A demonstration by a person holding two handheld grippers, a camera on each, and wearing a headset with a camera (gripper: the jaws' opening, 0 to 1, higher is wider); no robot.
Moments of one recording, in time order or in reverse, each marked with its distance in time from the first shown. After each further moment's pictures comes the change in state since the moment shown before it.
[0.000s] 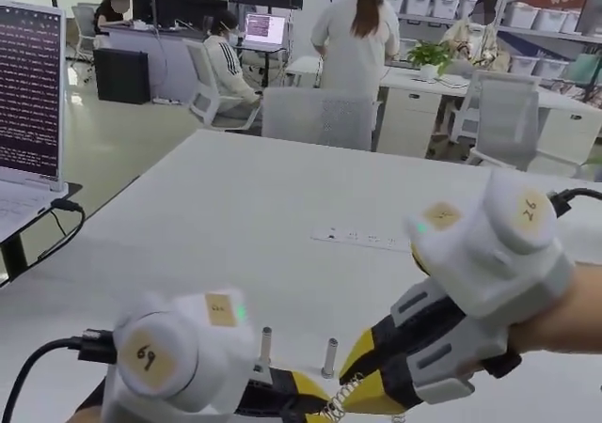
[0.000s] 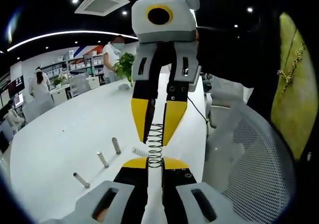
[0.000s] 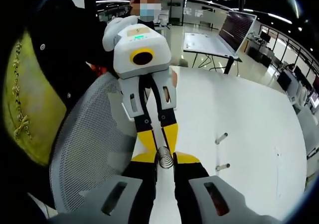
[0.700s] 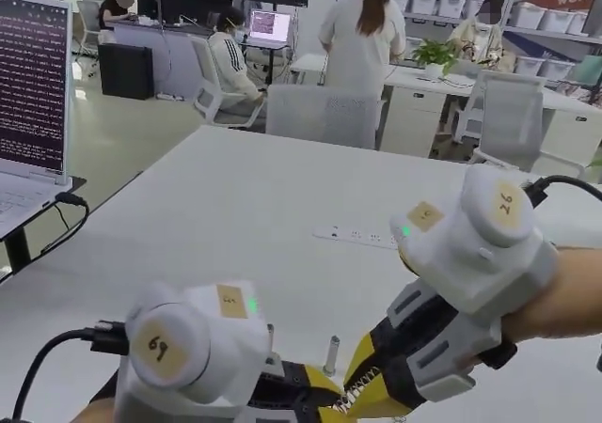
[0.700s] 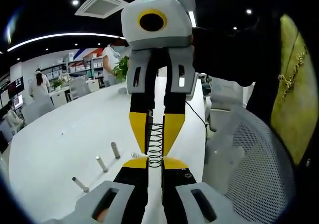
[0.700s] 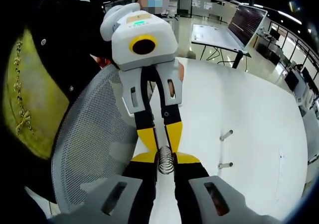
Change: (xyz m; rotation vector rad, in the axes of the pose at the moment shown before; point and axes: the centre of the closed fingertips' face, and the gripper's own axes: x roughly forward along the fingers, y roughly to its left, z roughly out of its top) left arm 0.003 -0.002 0.009 -0.003 -0.030 -0.004; right arm 0.003 0.002 -0.007 -0.022 0.061 0.050
